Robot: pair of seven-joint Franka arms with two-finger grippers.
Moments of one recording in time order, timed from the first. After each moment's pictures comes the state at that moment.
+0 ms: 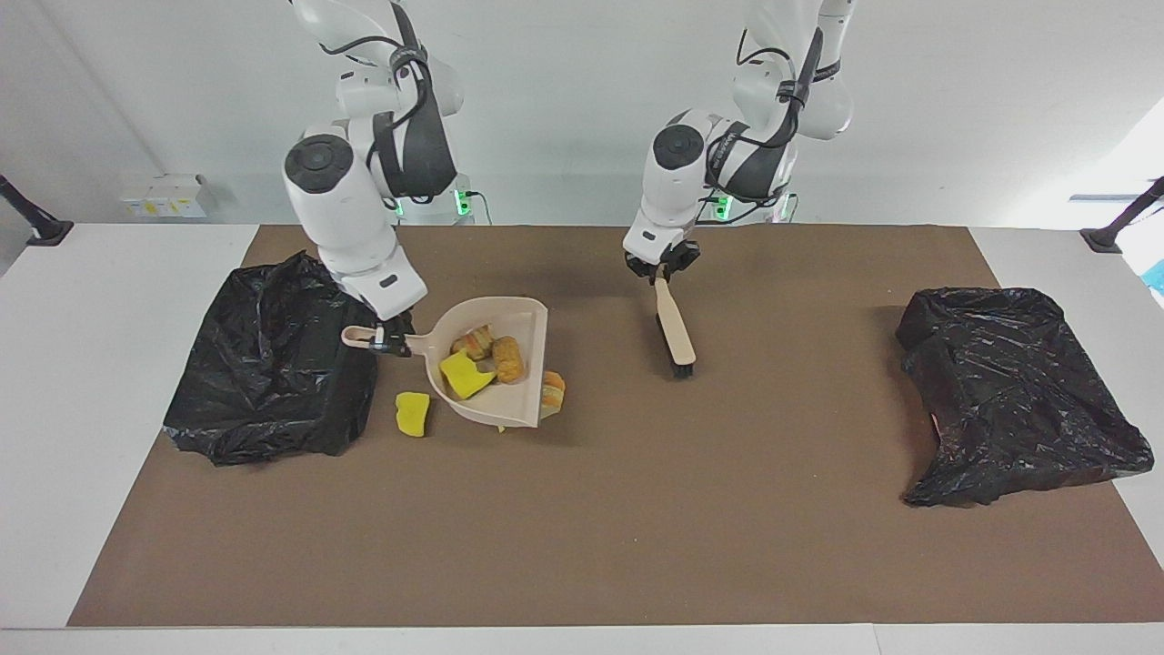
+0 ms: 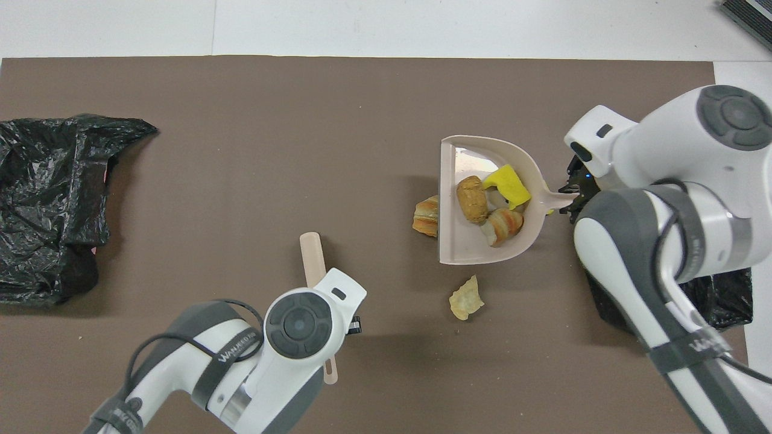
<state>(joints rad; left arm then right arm) -0.79 -0.07 0.00 -2.34 -0.06 2.18 -0.84 0.08 0.13 0.01 -1.81 0.02 1.91 -1.41</state>
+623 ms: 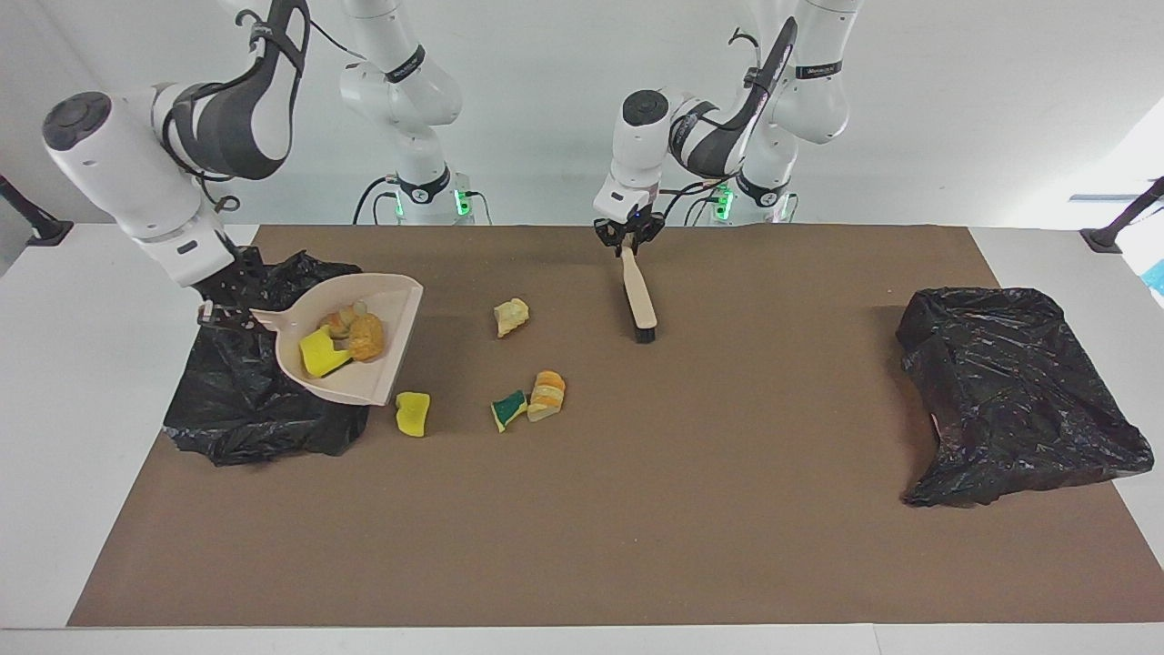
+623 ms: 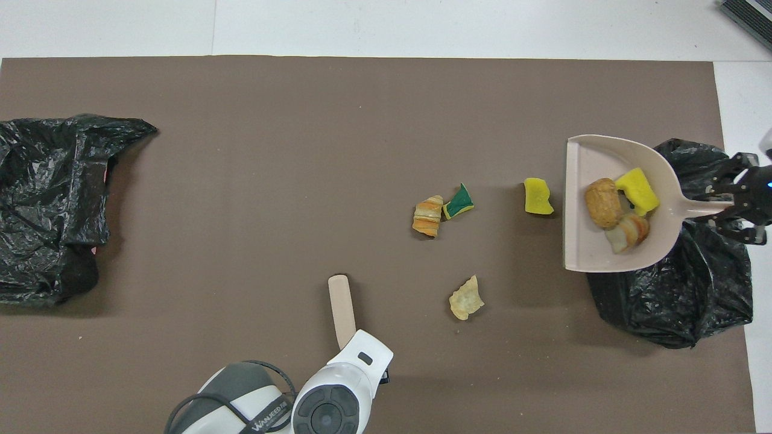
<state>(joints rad) -0.94 -0.14 0.01 -2.48 -0.09 2.32 -0.97 -0.29 0.08 0.00 -1.81 0.06 1.85 -1.79</state>
